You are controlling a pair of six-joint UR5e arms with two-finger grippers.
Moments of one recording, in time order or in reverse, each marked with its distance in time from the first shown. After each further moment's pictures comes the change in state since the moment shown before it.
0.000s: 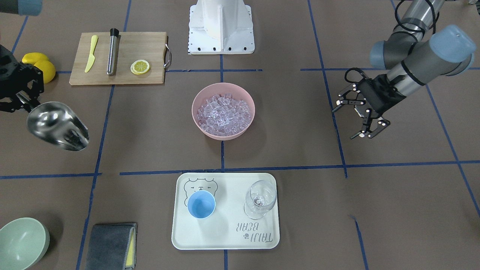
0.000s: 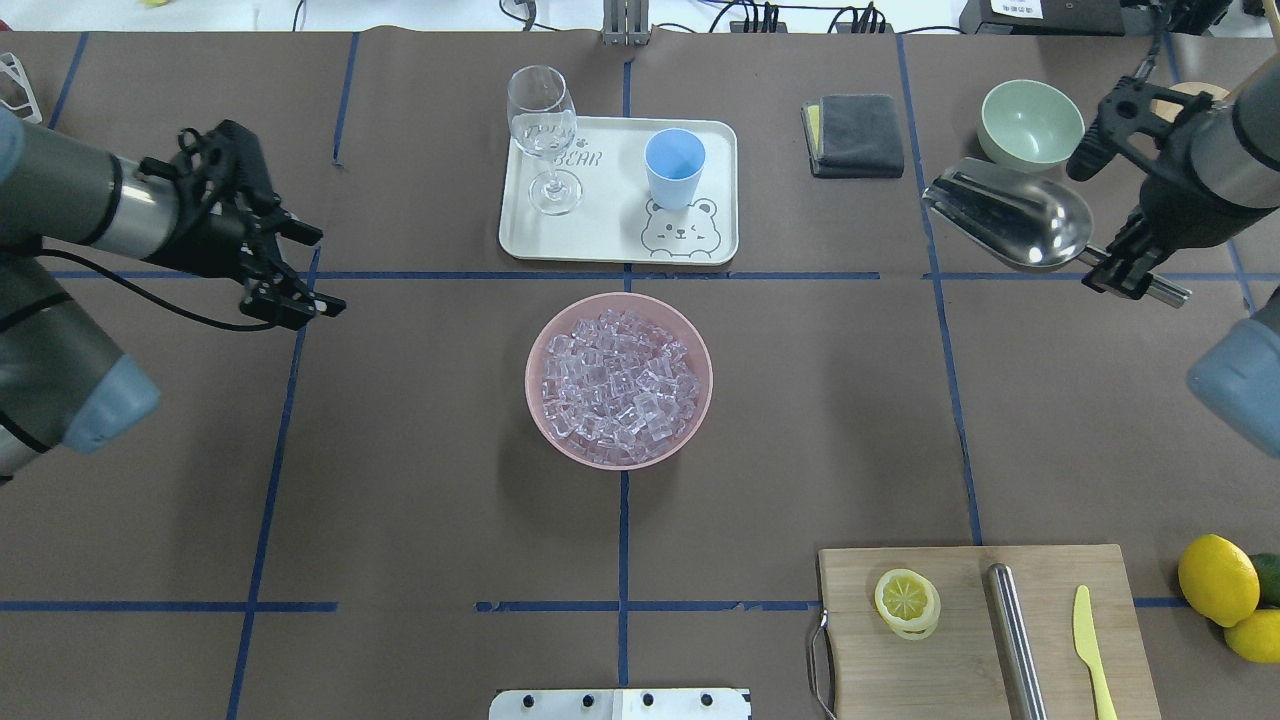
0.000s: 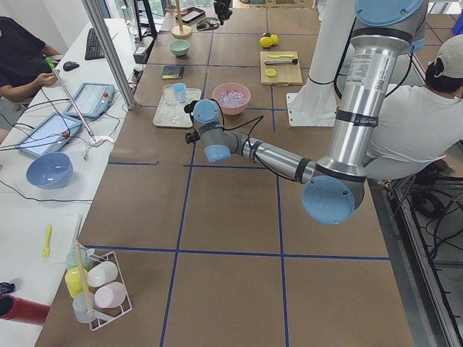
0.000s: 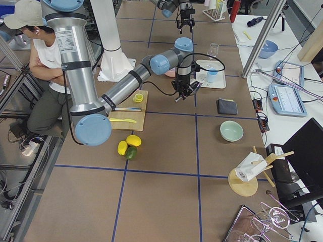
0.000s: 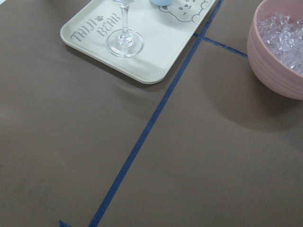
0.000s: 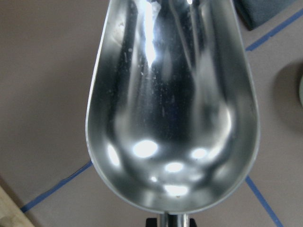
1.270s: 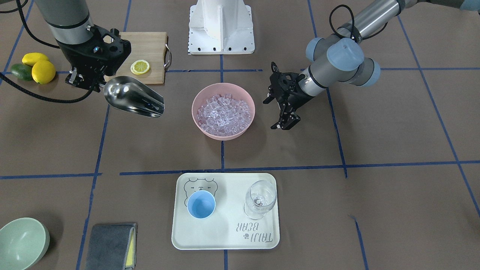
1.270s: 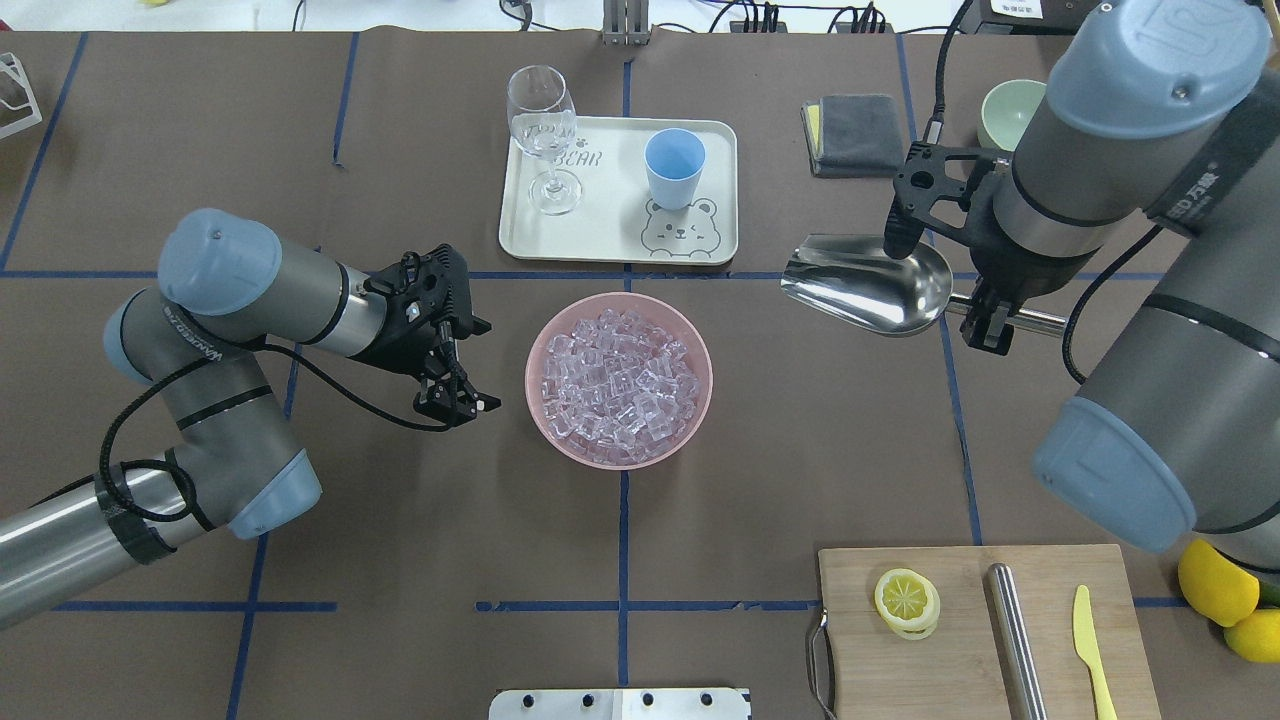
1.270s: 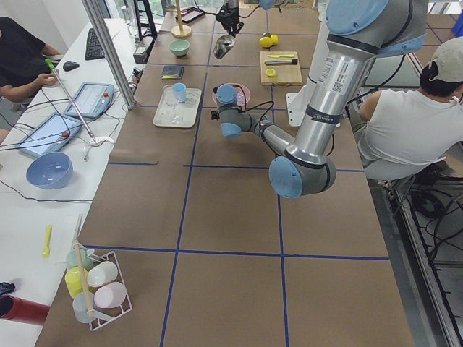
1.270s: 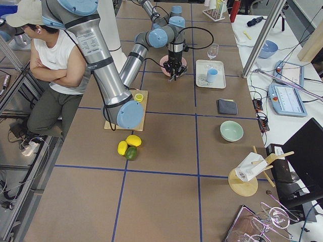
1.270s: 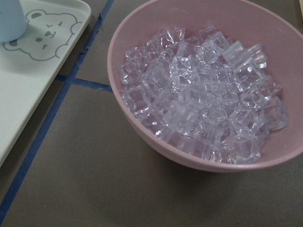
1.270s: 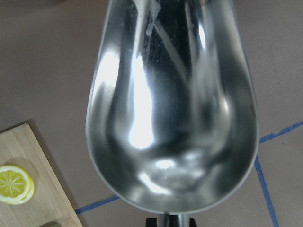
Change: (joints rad) left arm 0.229 -0.149 0.097 -0.005 0.091 0.087; right arm -0.217 0.227 0.064 -0.271 -0.145 -0.056
